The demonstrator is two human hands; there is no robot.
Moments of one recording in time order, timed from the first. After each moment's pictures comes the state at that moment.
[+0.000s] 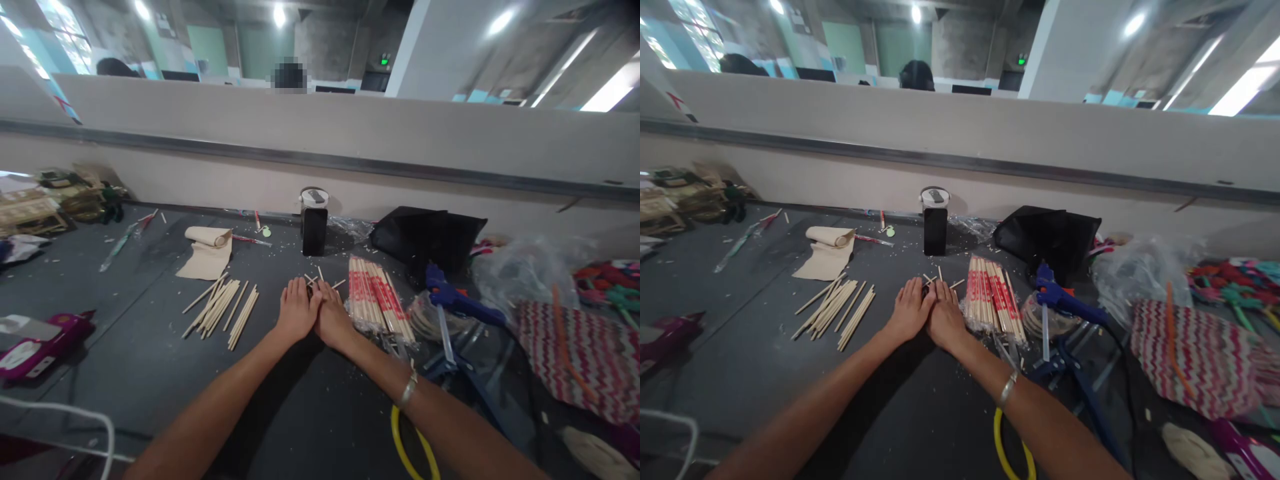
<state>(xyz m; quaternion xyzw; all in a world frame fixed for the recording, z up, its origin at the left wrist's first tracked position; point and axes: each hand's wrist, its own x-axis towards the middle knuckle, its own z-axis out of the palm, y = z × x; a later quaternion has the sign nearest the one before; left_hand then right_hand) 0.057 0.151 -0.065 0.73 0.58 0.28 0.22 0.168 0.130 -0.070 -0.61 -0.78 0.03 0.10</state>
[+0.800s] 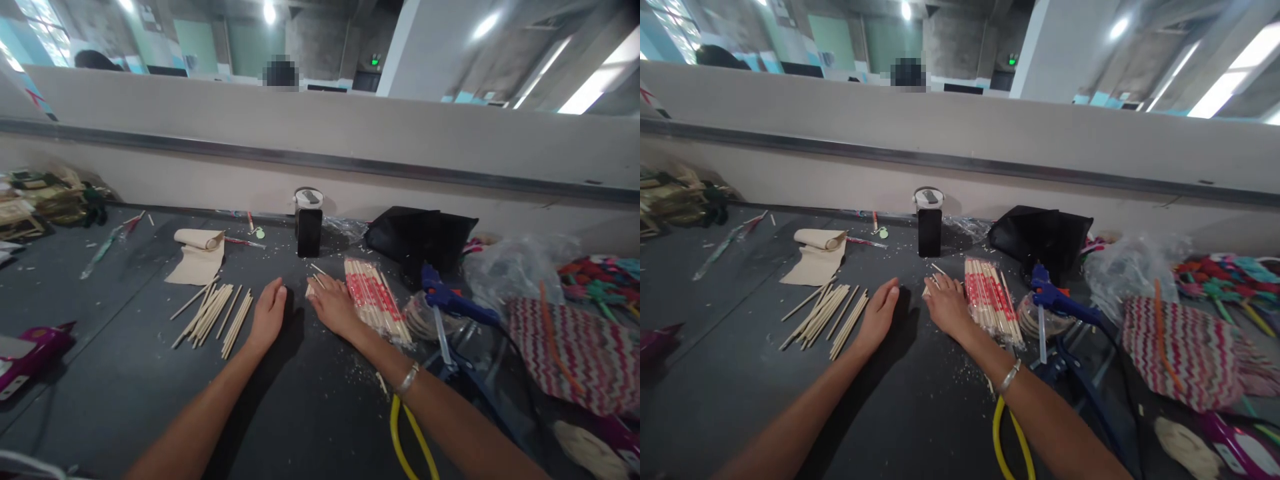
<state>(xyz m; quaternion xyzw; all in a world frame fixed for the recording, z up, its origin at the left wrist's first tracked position) 0.014 0.158 -0.072 0.61 0.53 0.48 0.33 0.184 0.147 -0.050 -0.61 -0.78 -0.04 0.12</state>
